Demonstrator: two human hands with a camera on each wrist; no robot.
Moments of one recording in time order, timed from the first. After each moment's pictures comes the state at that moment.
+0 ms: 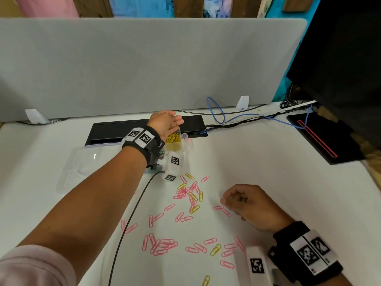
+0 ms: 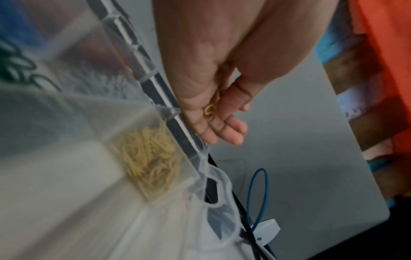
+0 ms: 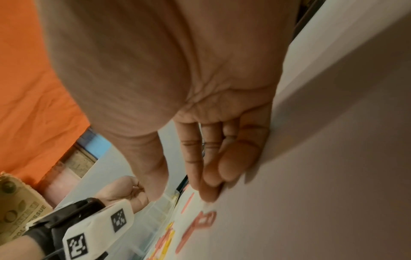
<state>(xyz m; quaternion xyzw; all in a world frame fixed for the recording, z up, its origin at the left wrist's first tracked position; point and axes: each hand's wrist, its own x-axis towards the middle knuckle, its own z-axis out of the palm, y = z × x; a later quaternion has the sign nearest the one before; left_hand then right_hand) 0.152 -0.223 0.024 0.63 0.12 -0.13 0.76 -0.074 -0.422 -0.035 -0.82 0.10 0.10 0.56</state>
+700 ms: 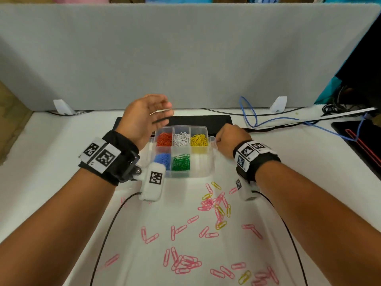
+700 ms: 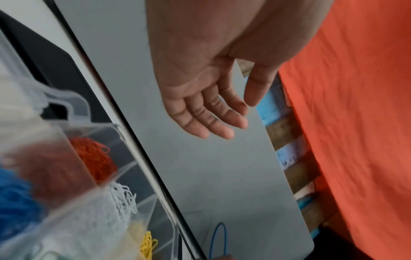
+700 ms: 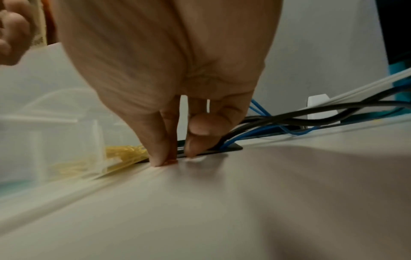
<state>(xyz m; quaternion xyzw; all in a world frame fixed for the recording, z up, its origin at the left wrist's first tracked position) 0.129 -0.125 0.065 0.62 0.05 -0.07 0.78 0.142 -0.353 -0.009 -0.99 0.02 0.08 0.15</state>
